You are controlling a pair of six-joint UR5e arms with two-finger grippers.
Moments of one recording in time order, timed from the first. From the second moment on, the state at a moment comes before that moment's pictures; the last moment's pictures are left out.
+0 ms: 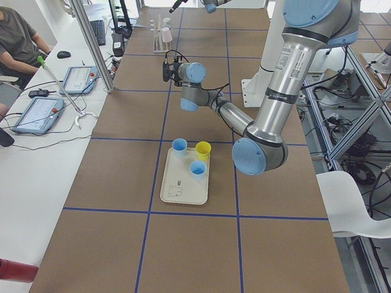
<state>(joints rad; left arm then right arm) -0.80 -1.87 -1.80 -2.67 -1.89 -1.55 1.17 -1.63 1.68 -0.41 1.86 1.15</state>
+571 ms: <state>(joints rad) -0.85 -1.55 -2.06 -2.19 -1.80 -0.83 1.09 -1.66 1.75 -0.40 1.88 1.27</state>
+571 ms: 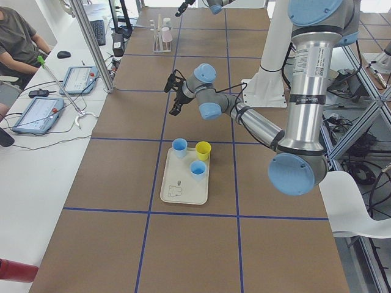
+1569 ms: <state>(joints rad) -0.98 -1.37 -1.84 -2.17 -2.12 -0.49 1.07 -1.68 1.80 -0.40 1.96 1.28</state>
